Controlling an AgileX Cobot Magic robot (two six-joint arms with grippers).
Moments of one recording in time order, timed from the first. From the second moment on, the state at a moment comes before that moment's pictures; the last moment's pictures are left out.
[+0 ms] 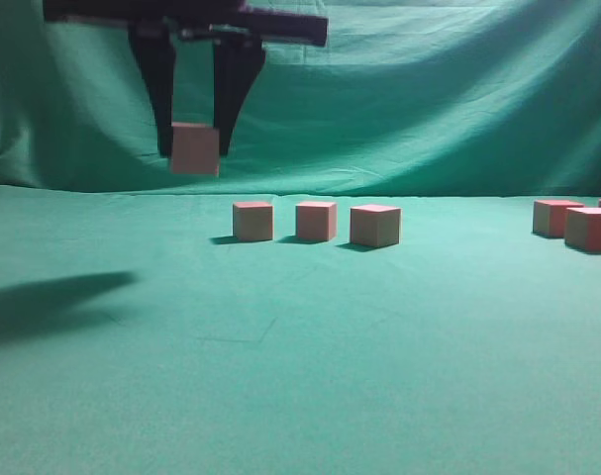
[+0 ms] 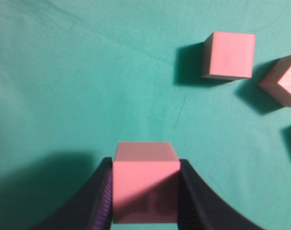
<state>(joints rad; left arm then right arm) -0.01 -0.01 0.02 0.02 0.35 0.01 0.94 2.12 -1.87 -0.17 1.12 0.52</state>
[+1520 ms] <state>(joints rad) -0.01 -0.01 0.02 0.02 0.35 0.01 0.91 2.31 -1.95 -0.26 1.08 0.76</state>
